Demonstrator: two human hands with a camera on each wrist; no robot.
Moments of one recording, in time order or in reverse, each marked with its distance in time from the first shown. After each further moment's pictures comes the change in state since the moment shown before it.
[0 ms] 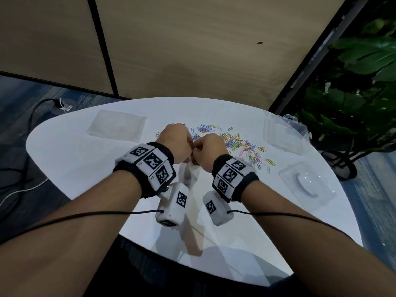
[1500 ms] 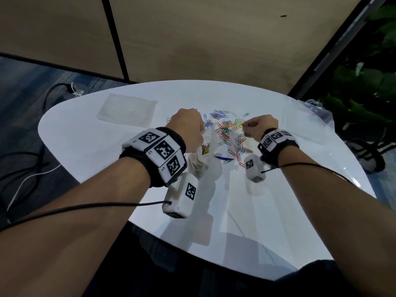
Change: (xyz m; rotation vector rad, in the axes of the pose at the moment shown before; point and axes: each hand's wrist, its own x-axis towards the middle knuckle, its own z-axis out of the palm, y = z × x) left_hand -0.002 0.001 -0.002 0.171 -0.039 0.002; right_hand 0.097 0.136 -0.026 0.110 0.118 0.281
